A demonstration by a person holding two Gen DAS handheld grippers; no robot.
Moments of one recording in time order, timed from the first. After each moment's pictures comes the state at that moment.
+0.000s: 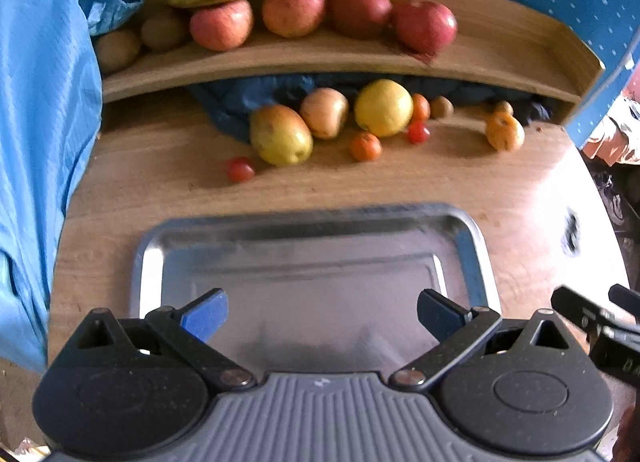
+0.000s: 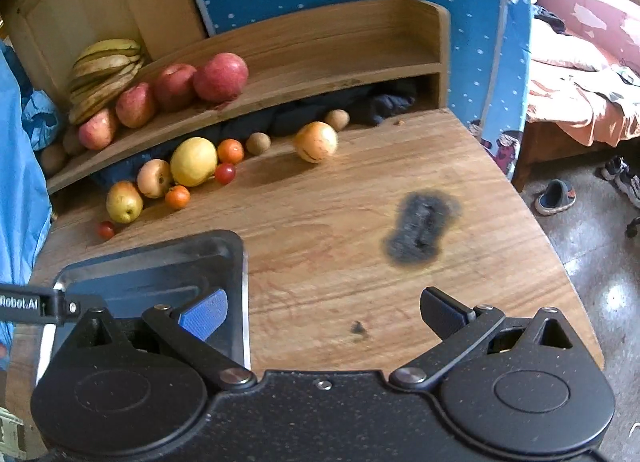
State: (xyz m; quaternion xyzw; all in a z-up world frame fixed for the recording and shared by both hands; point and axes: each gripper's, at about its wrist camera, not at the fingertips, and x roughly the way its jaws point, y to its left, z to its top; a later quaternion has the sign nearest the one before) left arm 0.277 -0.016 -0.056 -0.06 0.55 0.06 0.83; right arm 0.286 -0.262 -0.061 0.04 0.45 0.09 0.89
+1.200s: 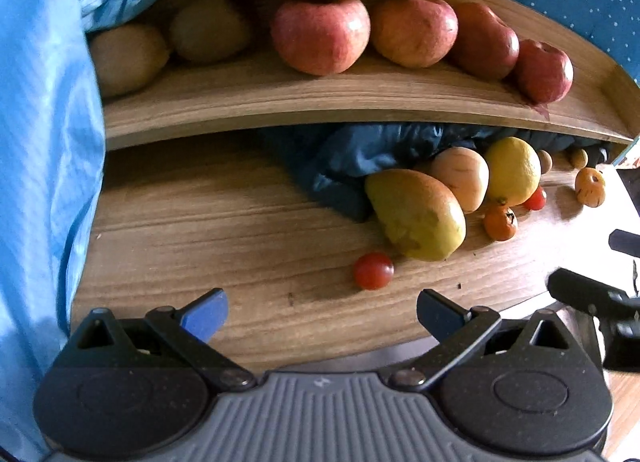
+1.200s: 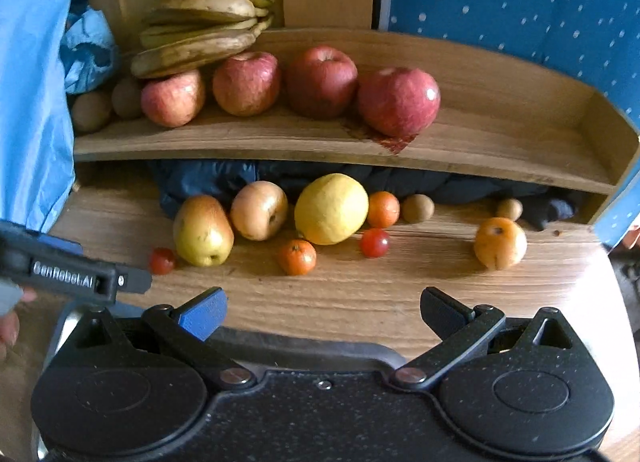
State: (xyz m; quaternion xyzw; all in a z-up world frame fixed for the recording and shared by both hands) left arm 0.352 0.108 -0.109 -0.06 0.53 0.01 0.84; right arm 0.377 -0.097 -0.070 -0.07 0.44 0.17 0.88
